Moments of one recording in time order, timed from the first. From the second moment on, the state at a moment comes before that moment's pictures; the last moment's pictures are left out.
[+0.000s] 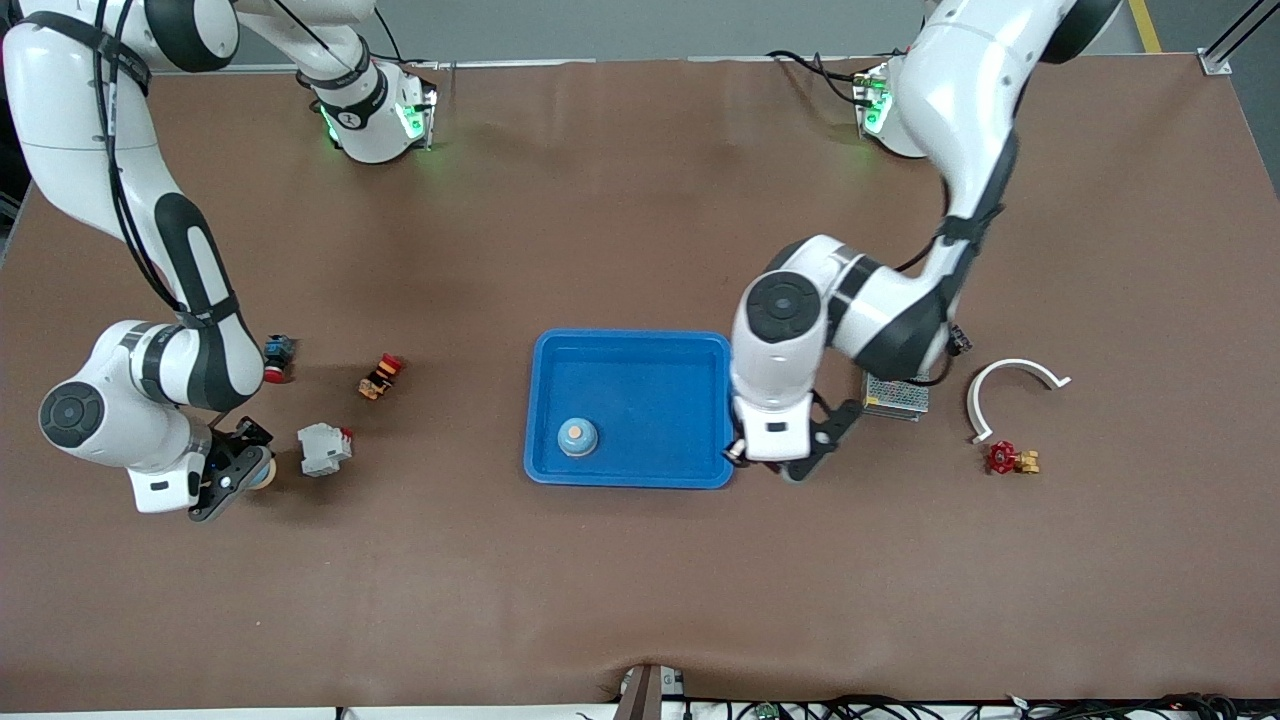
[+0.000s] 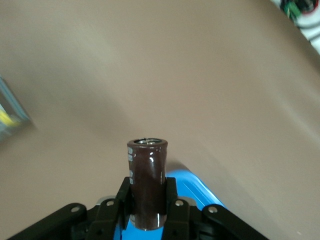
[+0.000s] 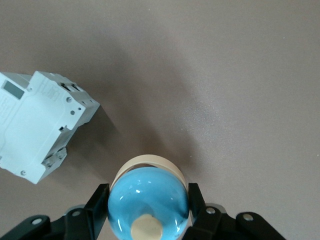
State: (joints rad) left arm -0.38 0.67 -0.19 -1.33 0.31 2.05 -1.44; right arm -0.07 0.70 -0.08 -1.66 0.01 2.37 -1.08
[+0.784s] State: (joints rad) left arm -0.10 0.52 -0.19 -1.33 0.24 1.82 -0.92; right arm -0.08 0.71 -0.08 -1.67 0.02 2.38 -1.08
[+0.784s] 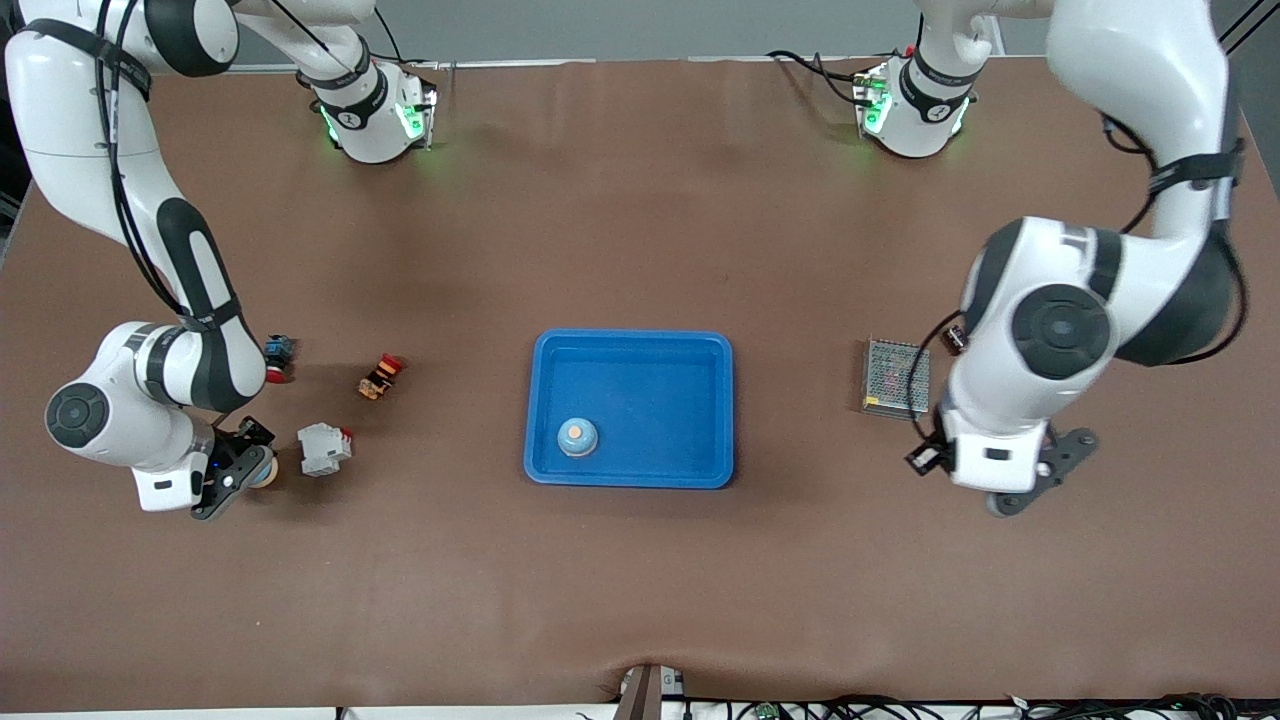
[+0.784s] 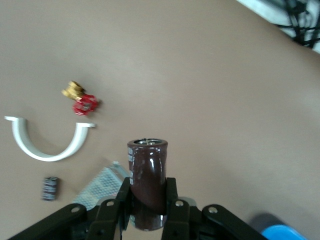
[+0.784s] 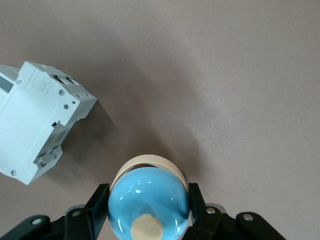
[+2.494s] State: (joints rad) left arm 0.31 0.51 -0.19 -1.79 0.24 2.11 -0.43; right arm 0.27 0.58 -0.05 -1.36 0.16 1.85 0.25
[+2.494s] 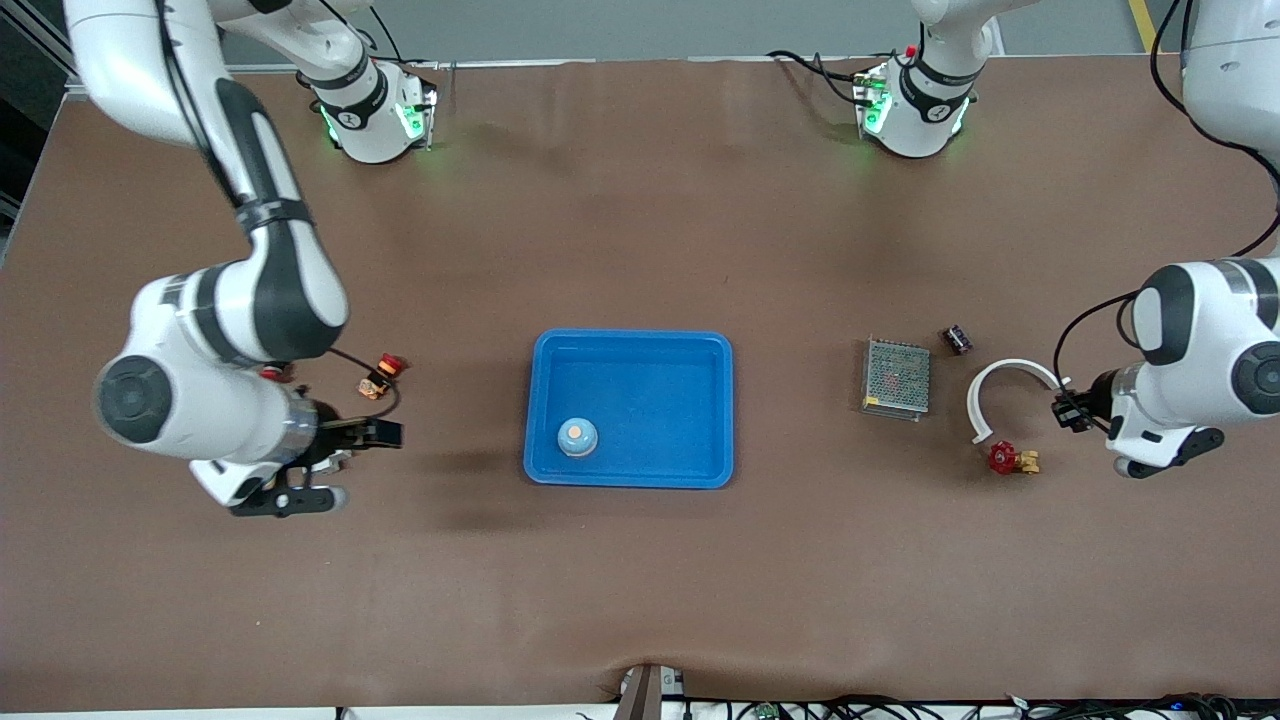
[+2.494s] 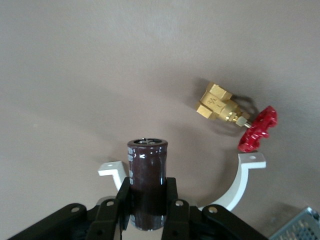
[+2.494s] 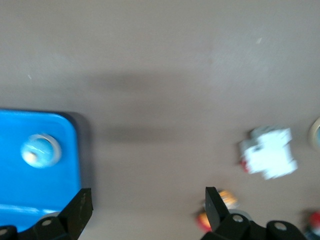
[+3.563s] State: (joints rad) left arm 0.31 0.55 -0.20 -1.91 0.24 2.30 -0.58; right arm 0.52 0.73 -0.05 -1.37 0.15 2.14 1.11
